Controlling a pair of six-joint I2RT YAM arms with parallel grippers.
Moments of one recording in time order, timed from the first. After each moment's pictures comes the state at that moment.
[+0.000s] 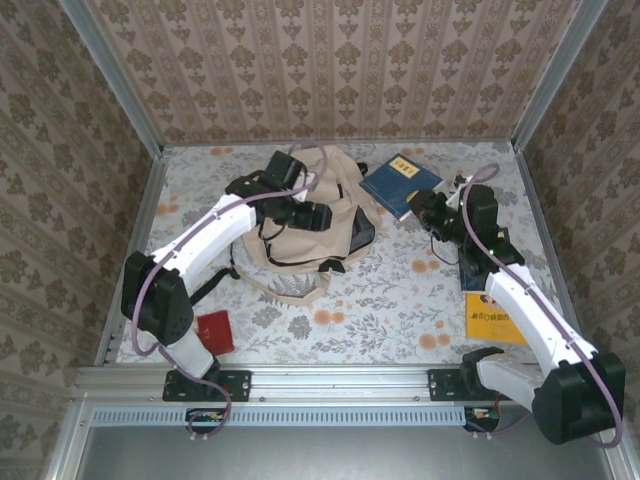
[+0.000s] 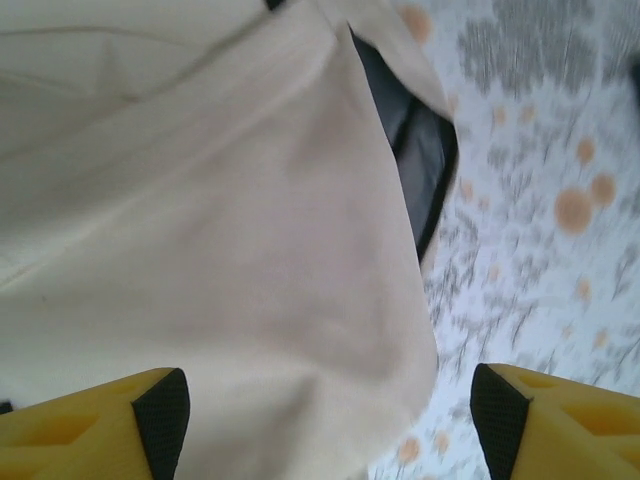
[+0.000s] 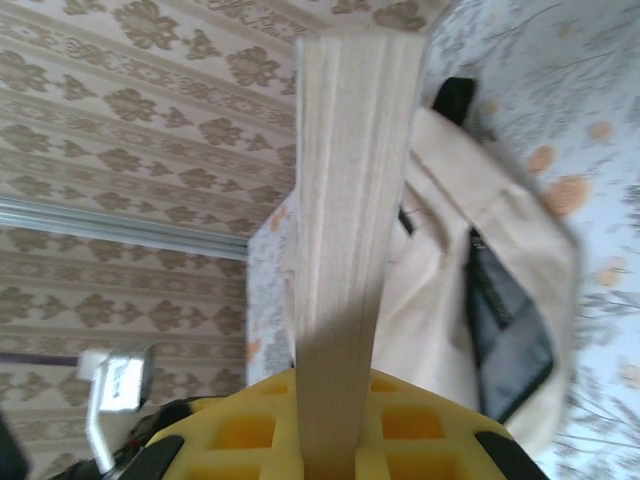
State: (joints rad) left arm -0.64 1.66 1.47 -0.83 0.18 -0.26; right arm 0.18 1.05 0.81 -0.13 -0.26 1.01
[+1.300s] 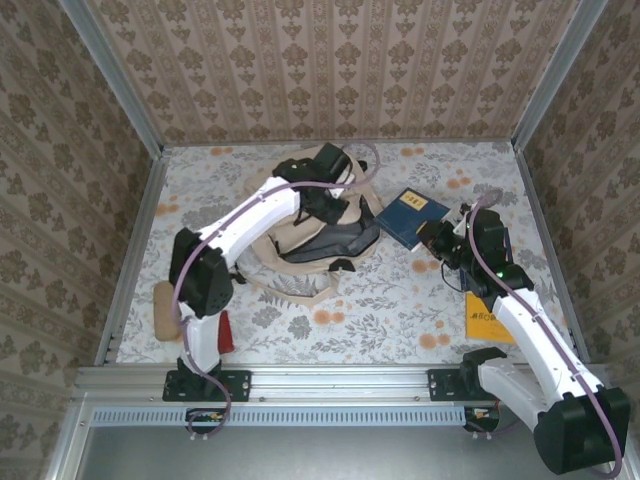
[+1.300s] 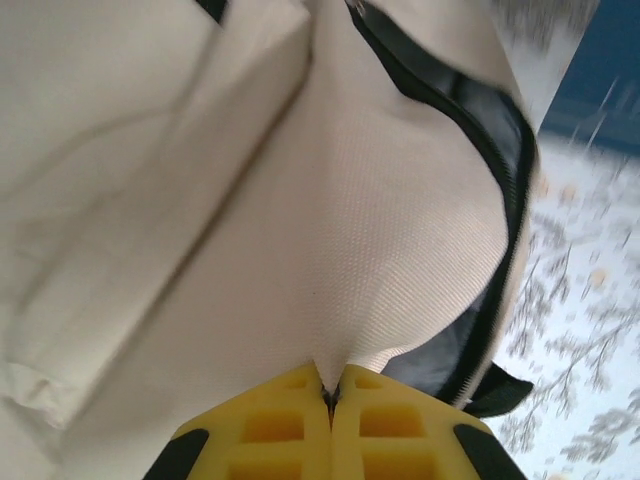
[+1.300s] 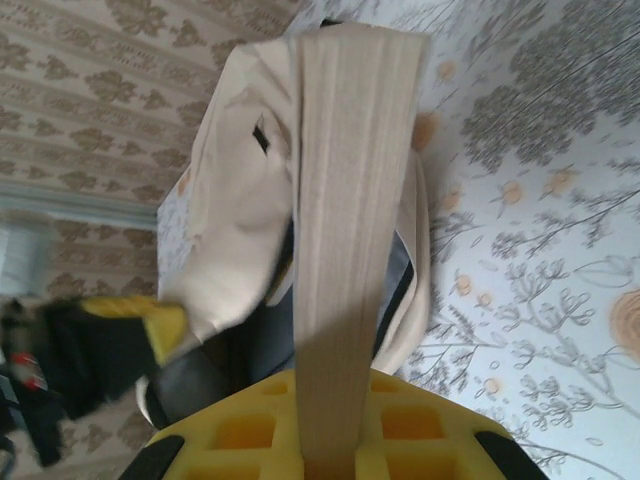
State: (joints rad) left arm -0.75 1.93 1.85 -0.98 -0.06 -0.09; right arm 0.14 0.91 0.66 -0.27 -0.30 0.92
